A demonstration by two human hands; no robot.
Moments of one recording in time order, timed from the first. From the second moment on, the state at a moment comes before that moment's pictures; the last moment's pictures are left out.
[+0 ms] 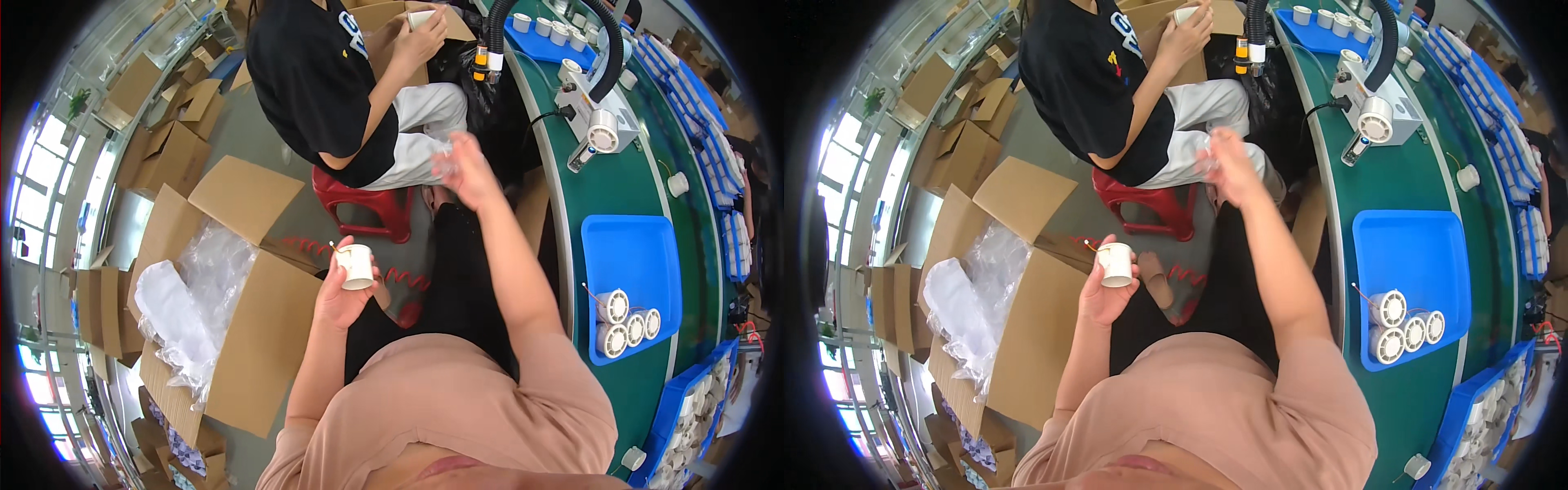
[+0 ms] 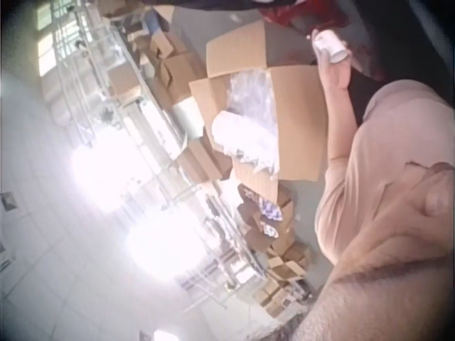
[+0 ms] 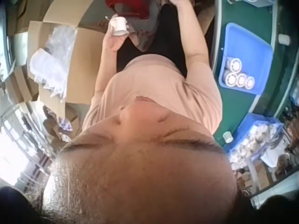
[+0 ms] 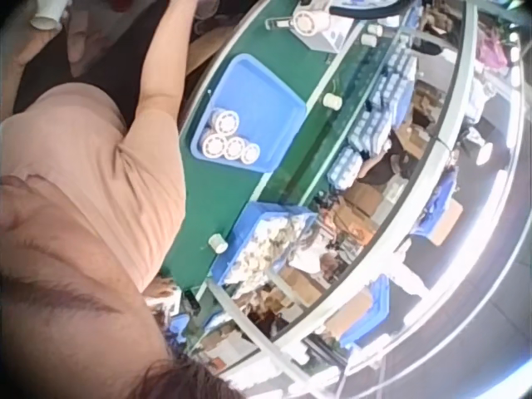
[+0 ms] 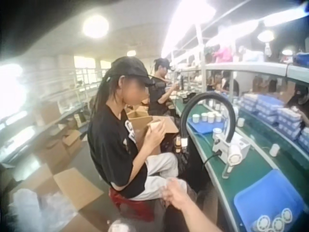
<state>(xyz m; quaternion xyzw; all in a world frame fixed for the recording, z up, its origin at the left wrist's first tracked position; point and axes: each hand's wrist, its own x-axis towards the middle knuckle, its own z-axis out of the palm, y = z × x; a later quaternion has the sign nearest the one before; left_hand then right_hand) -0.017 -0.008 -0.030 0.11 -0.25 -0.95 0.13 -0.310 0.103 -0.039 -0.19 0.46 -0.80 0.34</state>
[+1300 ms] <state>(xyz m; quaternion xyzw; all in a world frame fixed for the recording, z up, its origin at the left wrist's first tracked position) -0.004 -0.020 -0.012 0.16 -0.63 -0.74 0.18 -0.189 0.128 -0.022 -0.32 0.47 -0.60 0.56</state>
